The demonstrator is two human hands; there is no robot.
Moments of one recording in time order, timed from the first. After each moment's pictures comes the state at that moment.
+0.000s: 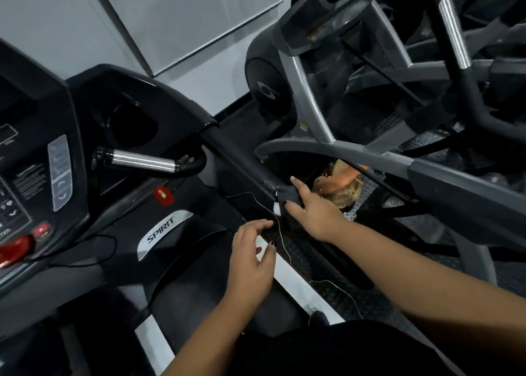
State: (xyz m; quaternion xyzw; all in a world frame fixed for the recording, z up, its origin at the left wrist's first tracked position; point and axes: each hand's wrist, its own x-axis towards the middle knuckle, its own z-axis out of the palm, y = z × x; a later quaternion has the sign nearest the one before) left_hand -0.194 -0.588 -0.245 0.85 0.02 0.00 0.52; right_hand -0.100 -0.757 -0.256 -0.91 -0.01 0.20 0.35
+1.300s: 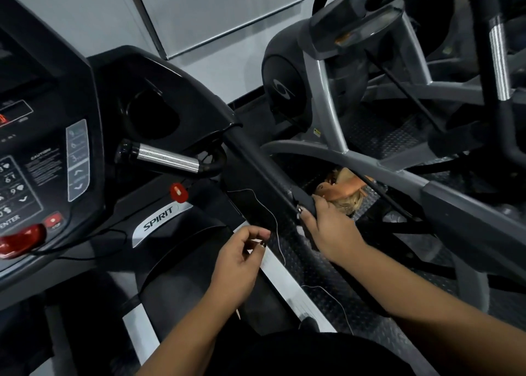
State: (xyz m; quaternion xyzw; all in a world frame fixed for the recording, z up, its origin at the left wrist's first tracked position) left_hand -0.168 -0.533 -0.235 0.80 0.07 -0.05 0.59; right_hand -0.097 -0.733 -0.254 -0.96 -0.01 0.14 0.24
